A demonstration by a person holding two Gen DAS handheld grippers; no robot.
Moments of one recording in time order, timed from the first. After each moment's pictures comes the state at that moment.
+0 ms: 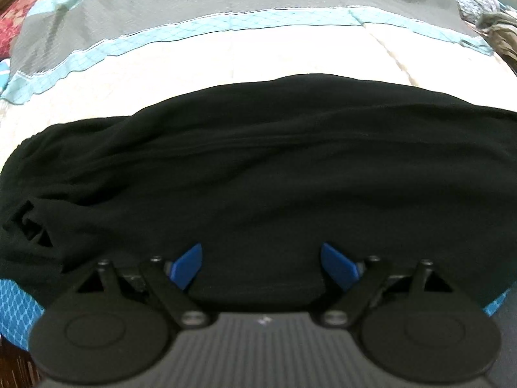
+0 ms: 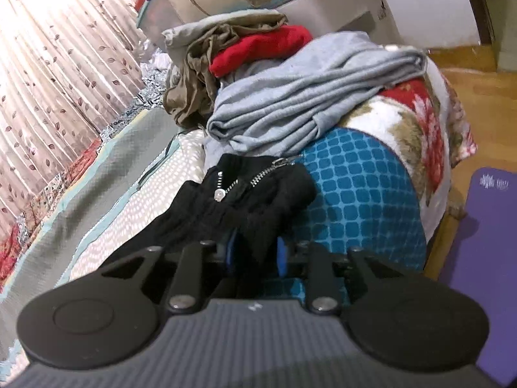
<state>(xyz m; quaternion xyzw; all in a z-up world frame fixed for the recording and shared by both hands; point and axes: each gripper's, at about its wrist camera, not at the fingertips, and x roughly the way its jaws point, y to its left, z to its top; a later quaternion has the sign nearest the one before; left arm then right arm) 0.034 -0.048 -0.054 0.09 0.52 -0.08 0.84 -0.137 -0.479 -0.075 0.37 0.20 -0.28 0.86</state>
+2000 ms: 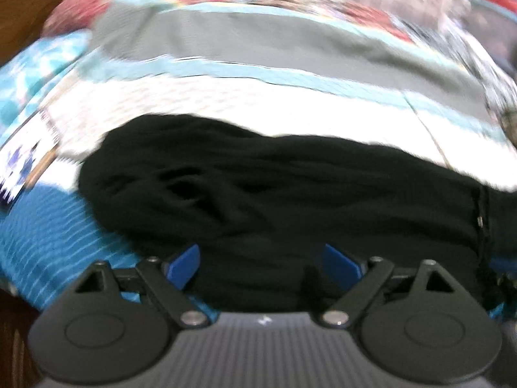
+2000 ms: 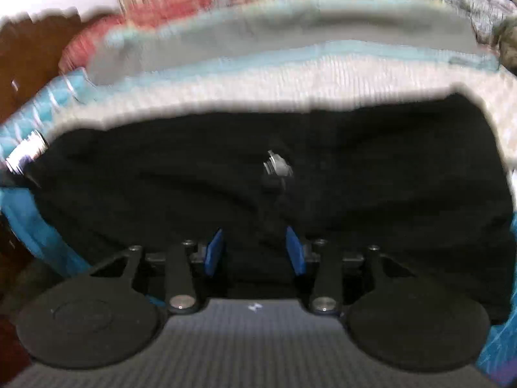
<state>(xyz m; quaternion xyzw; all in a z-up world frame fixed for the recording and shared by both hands) -0.038 0.080 -0.001 -0.03 0.43 -0.02 0.90 -0.050 -0.235 -0.047 0.09 0.40 0.11 0.91</state>
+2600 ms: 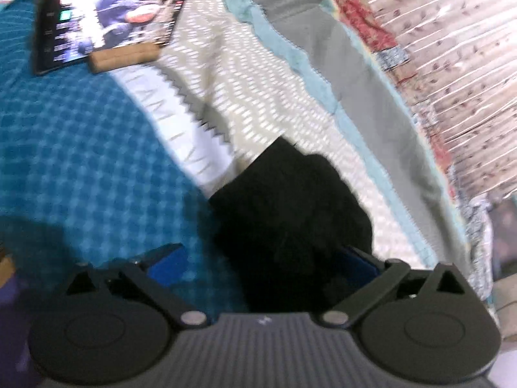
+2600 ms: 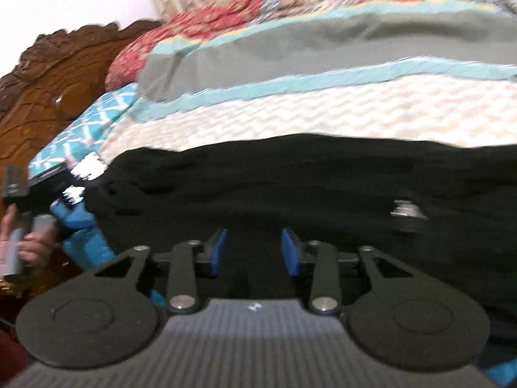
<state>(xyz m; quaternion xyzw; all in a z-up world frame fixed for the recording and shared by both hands) 0.016 0.260 -0.056 -0.38 0.40 0.02 0.83 -0.011 -0.164 -0.007 0.15 0.39 0.21 0.88</state>
